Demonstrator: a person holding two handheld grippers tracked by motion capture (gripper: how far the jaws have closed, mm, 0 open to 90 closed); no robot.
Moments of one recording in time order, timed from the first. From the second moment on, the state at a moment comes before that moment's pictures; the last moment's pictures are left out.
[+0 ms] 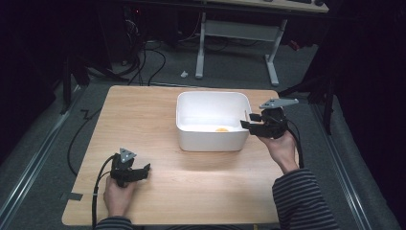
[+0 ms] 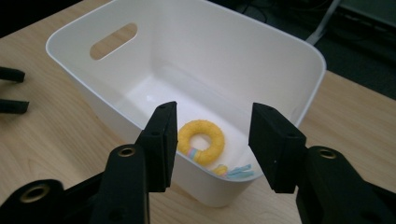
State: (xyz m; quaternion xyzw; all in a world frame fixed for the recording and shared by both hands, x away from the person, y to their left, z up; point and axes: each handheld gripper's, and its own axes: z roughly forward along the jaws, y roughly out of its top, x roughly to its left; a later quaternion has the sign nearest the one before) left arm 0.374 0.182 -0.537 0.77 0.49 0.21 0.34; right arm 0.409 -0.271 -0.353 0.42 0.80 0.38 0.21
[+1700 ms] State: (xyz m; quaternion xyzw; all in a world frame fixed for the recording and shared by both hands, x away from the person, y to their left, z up) left arm 0.374 0.182 -0.537 0.77 0.49 0.21 0.34; right arm 0.319 -0.337 -0.381 0.46 0.75 0.42 0.21
